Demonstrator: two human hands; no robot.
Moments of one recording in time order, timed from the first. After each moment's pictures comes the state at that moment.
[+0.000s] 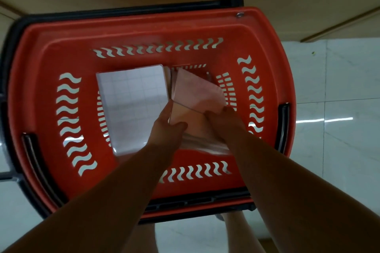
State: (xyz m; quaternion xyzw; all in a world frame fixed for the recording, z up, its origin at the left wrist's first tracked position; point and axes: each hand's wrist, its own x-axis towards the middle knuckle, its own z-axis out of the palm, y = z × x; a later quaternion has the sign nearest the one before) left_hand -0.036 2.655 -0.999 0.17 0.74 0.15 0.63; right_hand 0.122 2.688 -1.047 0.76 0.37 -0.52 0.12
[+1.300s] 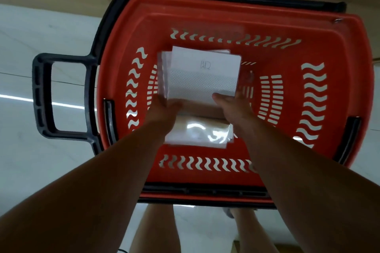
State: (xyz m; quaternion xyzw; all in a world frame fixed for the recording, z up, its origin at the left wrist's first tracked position) left_hand -0.176 2.619 -1.042 0.16 0.81 0.15 0.54; right_hand 0.012 2.693 -1.059 0.73 0.38 -0.57 0.02
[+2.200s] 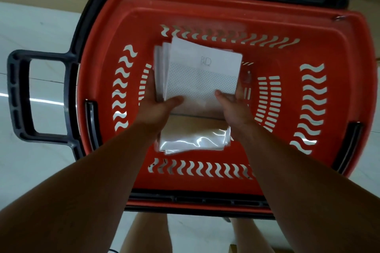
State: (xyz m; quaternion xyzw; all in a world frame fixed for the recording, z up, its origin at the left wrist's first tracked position) left_hand -0.177 2.626 -1.048 0.18 0.74 0.31 0.58; right_hand 0.030 2.689 -1.070 0.70 0.38 -0.60 -0.09
